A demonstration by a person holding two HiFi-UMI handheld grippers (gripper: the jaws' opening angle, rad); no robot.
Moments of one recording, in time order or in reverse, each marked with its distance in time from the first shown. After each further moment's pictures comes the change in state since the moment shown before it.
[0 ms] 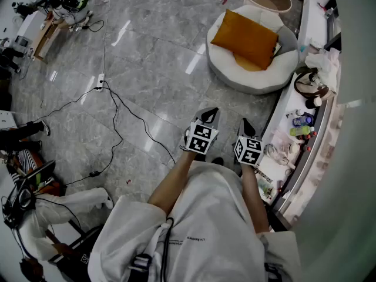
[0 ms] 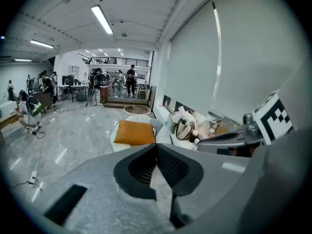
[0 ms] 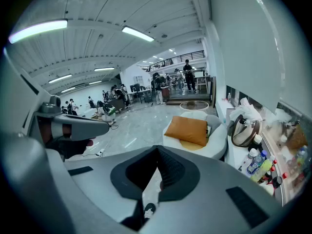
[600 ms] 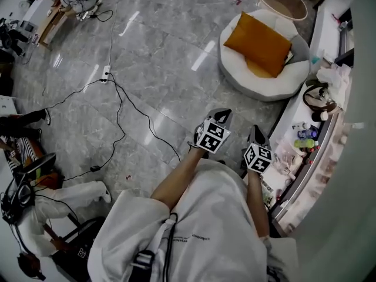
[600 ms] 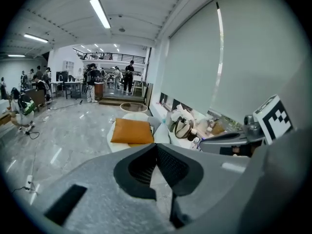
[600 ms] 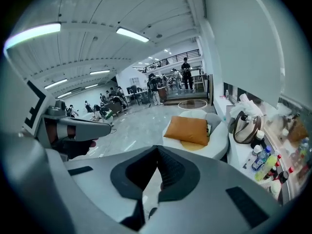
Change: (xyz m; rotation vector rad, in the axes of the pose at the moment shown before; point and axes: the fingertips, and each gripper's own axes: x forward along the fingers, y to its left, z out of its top) left arm 0.032 0.036 0.006 -0.004 0.035 -0.066; right arm 0.033 0.003 0.014 0.058 -0.016 -0.012
